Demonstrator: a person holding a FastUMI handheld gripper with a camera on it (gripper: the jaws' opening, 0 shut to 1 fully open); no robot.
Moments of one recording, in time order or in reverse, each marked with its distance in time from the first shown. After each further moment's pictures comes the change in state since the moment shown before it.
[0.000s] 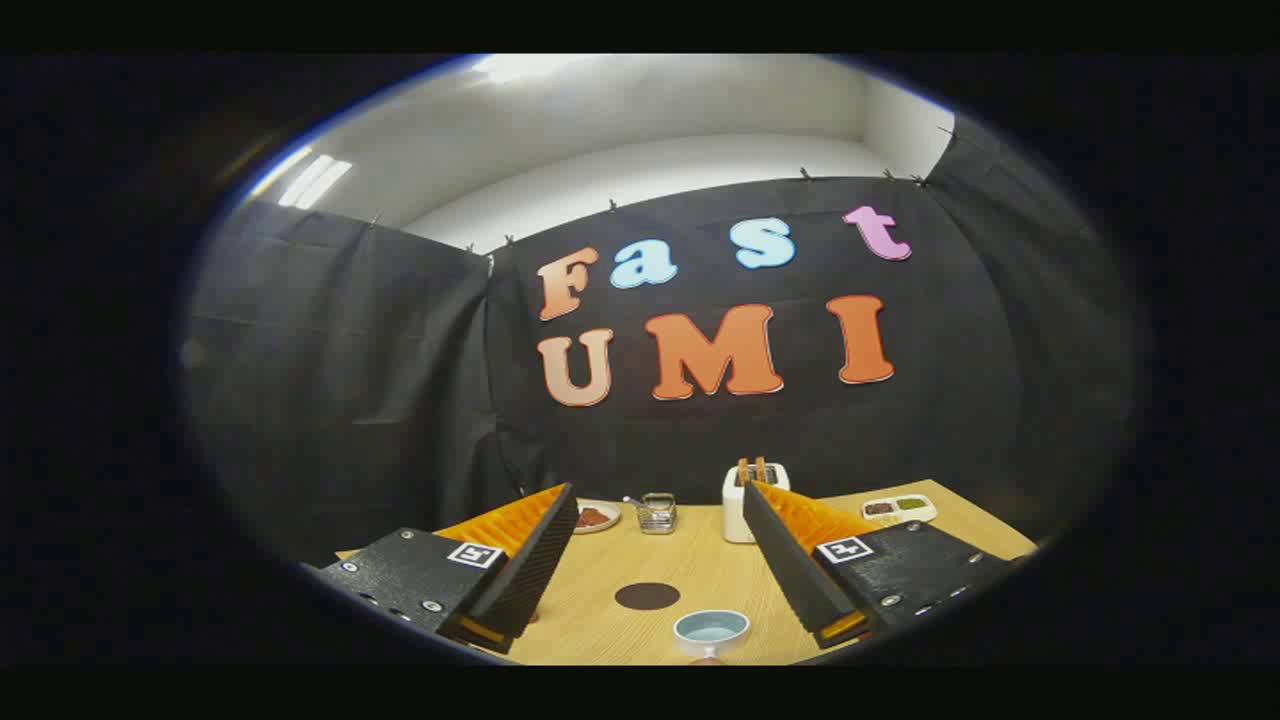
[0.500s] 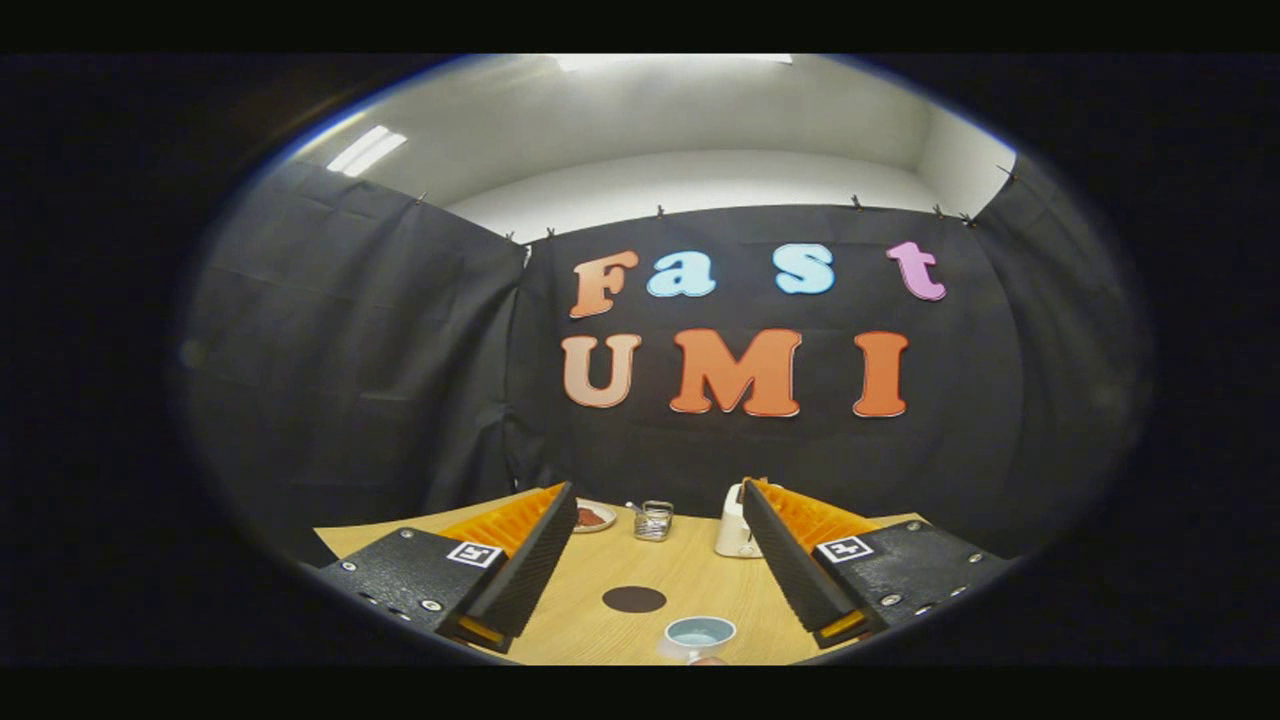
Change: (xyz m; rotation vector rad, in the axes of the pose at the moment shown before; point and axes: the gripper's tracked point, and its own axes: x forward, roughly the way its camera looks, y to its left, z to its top) arm -0.008 0.030 0.016 -0.137 -0.046 0.035
